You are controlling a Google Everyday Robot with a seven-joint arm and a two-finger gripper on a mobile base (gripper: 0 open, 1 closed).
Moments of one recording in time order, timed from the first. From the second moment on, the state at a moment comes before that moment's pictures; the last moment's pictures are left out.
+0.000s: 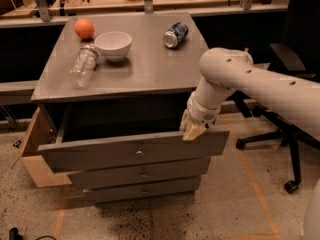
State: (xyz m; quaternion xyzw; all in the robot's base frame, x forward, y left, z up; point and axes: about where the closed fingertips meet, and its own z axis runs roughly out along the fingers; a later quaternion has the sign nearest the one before) arm 0.583 -0.099 0.694 -0.76 0.63 0.08 0.11
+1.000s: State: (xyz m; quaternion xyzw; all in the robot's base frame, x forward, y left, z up) arm 0.561 -0.107 0.713 -0.76 0.64 0.10 0.10
